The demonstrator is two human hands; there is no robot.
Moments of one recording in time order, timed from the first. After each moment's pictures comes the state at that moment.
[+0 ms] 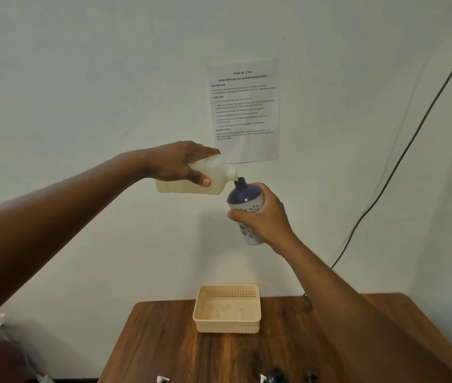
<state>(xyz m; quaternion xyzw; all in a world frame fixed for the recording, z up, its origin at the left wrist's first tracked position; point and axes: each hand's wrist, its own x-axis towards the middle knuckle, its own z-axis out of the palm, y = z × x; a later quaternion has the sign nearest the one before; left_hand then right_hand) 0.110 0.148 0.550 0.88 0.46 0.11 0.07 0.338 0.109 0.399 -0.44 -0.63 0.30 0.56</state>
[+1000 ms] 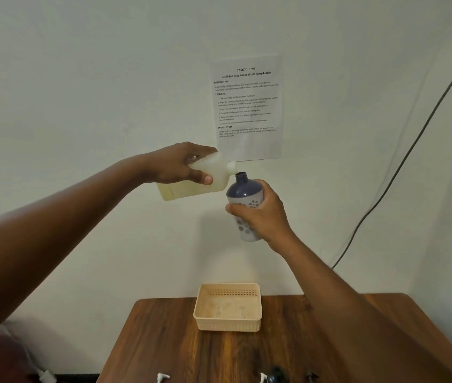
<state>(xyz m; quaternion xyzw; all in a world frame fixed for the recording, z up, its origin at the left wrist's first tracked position) 0.103 0.148 0.535 0.87 0.44 0.17 0.12 0.328 0.116 0.399 -0.44 -0.61 0.32 0.58</state>
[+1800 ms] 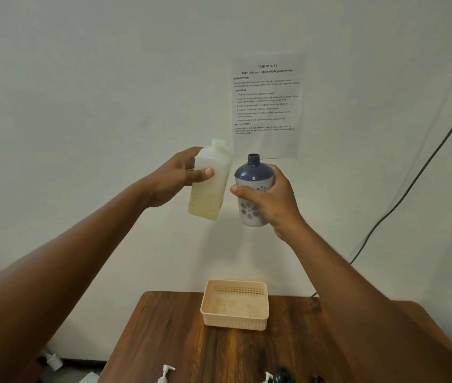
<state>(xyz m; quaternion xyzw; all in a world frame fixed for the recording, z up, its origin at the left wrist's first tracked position) 0.067 0.139 0.484 0.76 0.39 0.39 0.35 0.305 0.120 0.426 -0.42 -0.60 0.34 0.60</state>
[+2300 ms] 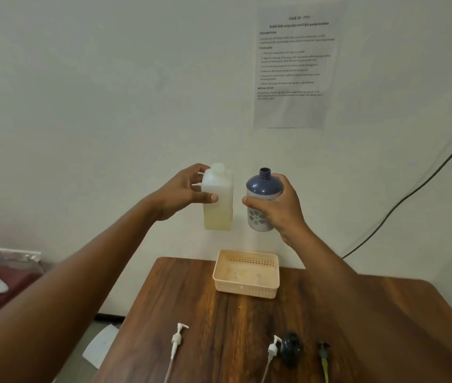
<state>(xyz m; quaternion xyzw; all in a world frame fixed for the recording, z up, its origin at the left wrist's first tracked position) 0.033 0.123 0.393 0.70 0.48 0.37 0.38 0.283 0.129 0.345 -0.48 -0.58 0.36 0.55</state>
